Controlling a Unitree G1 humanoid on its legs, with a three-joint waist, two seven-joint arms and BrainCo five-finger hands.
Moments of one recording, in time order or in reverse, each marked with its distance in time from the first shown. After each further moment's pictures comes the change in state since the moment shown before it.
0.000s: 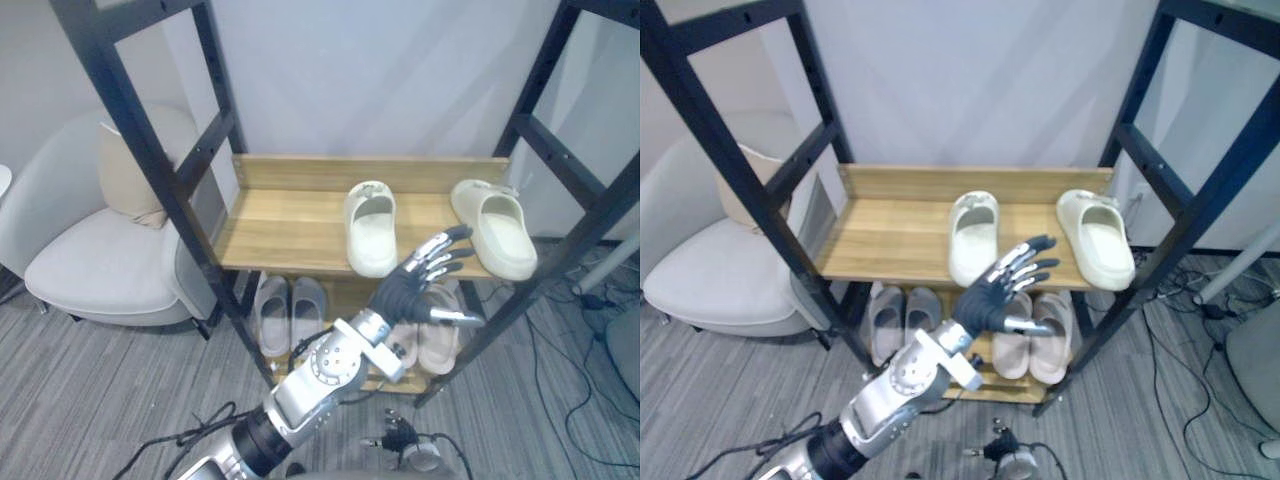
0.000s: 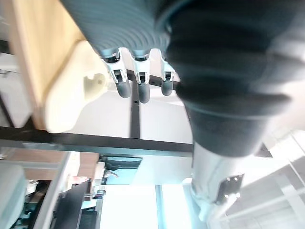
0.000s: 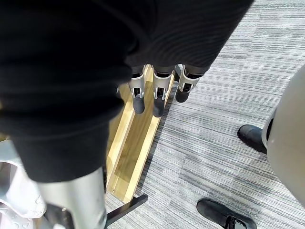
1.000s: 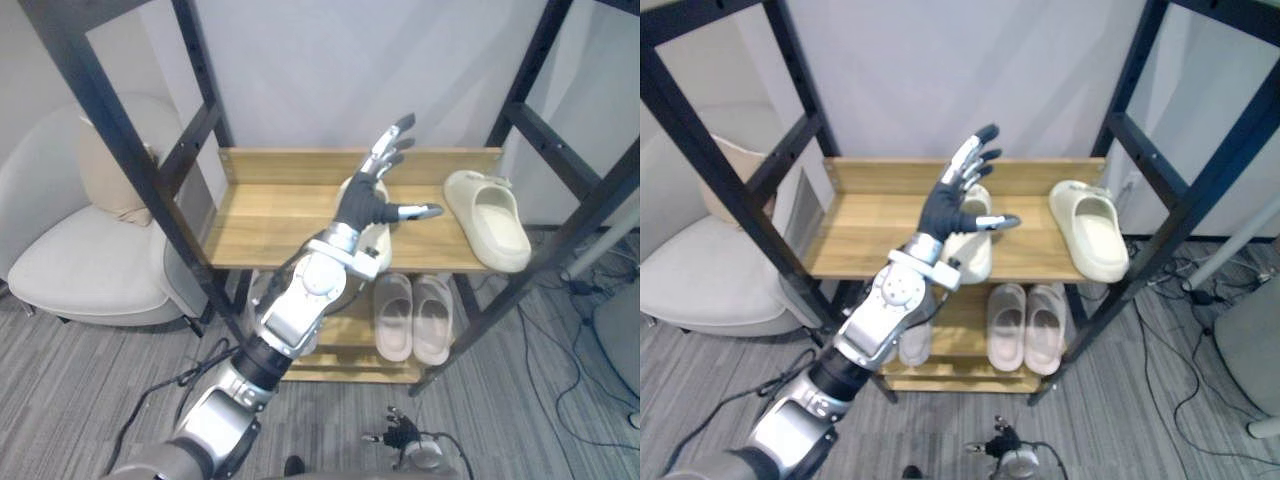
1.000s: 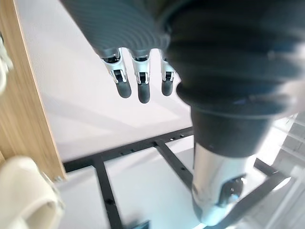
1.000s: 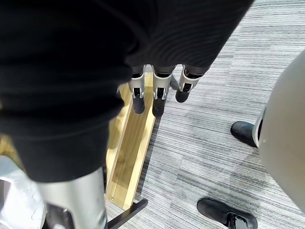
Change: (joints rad) left arm -0.310 0.009 0.321 0.251 0.361 0.001 0.103; right arm 0.021 0.001 -0.061 -0.037 0.001 0.009 0.018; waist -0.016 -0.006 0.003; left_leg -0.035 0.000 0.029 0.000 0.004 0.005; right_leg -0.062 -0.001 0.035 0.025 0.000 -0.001
